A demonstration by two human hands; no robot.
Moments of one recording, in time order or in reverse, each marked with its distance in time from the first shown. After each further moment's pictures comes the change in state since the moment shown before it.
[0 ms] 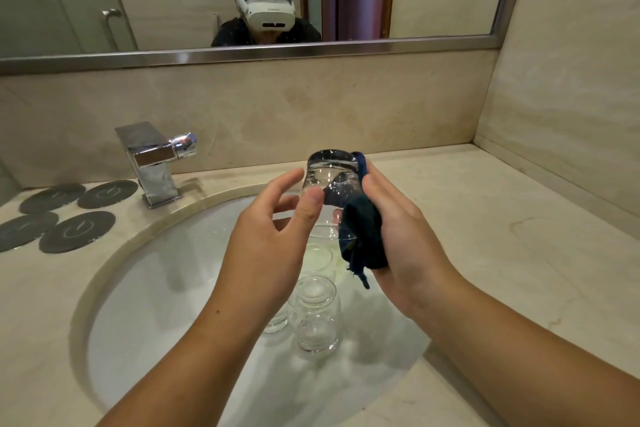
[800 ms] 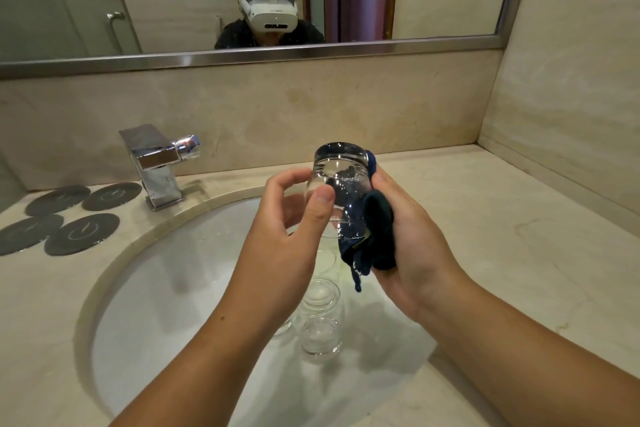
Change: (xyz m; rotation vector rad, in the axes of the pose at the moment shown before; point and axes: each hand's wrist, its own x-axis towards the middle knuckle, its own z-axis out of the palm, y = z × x) left_hand -0.004 0.002 0.006 -0.095 -0.040 0.036; right_hand -0.002 -0.005 0.002 0.120 -0.029 0.027
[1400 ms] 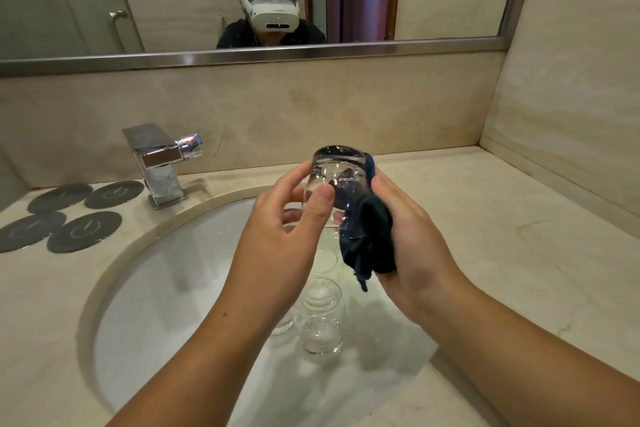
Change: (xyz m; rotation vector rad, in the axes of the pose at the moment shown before) left_hand 0.003 0.002 -0.004 0.077 0.013 0.006; right_hand 0.000 0.006 0.000 -0.051 0.013 -0.024
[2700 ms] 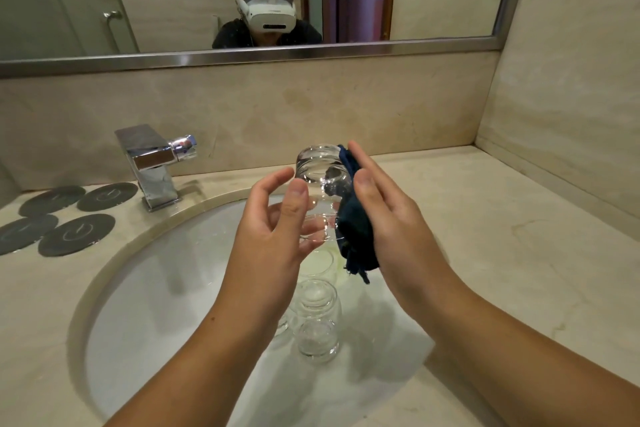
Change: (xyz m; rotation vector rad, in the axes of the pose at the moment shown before) left_hand 0.001 -0.008 0.007 -0.401 0.072 -0.076; right_hand -0.006 -0.008 0.004 -0.350 -0.027 -0.220
